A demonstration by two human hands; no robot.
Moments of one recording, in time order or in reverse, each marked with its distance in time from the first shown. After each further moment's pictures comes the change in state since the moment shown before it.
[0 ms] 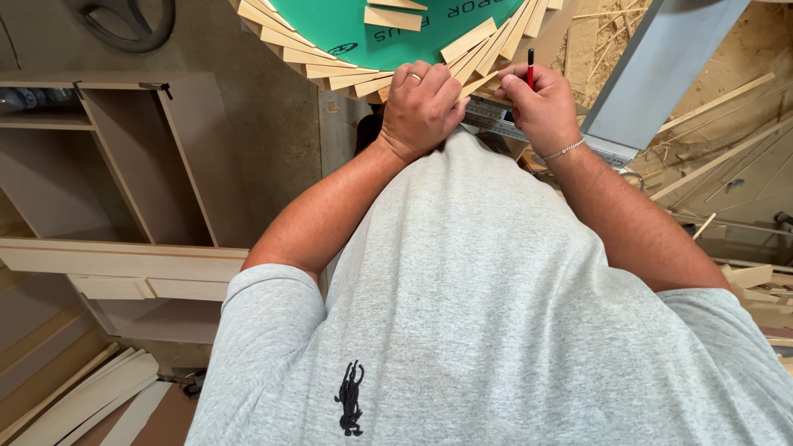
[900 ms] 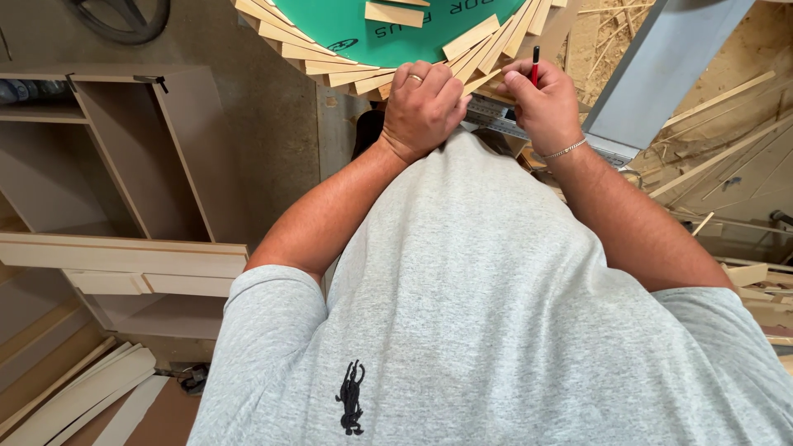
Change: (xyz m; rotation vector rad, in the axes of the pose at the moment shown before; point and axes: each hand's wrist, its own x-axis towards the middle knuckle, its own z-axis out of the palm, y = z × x) left_hand -0.001 0.002 0.000 -0.009 0.014 -0.017; right_hand 0.008 0.012 0.001 0.050 0.035 0.023
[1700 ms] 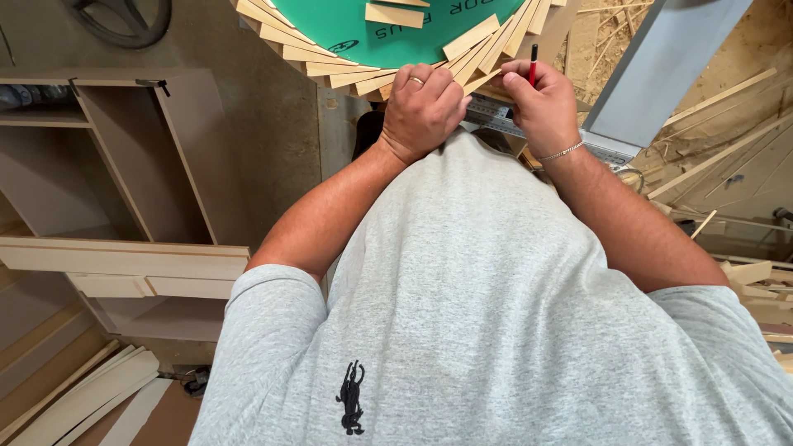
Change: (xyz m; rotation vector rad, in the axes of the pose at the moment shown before) left_hand 0.001 -0.002 -0.006 0.013 0.014 0.054; right_hand -0.010 -0.010 0.010 0.081 0.052 -0.006
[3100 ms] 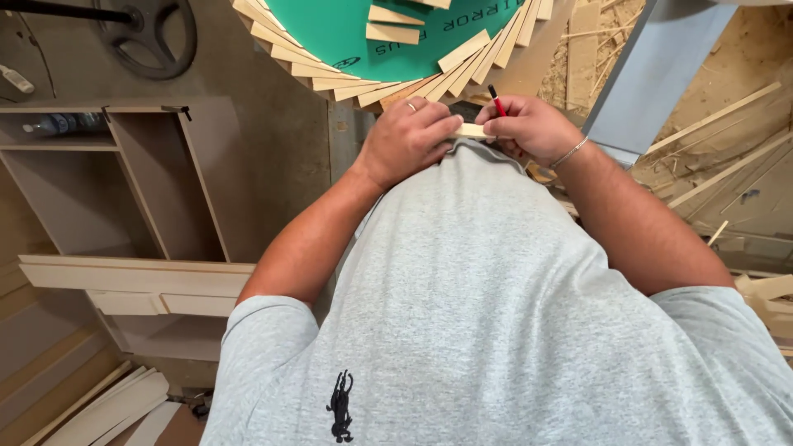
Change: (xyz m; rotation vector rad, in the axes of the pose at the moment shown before) left_hand -0.024 -0.010 -0.013 -0.279 -0.135 0.137; right_hand 0.011 0.038 -0.033 0.067 -0.539 0.158
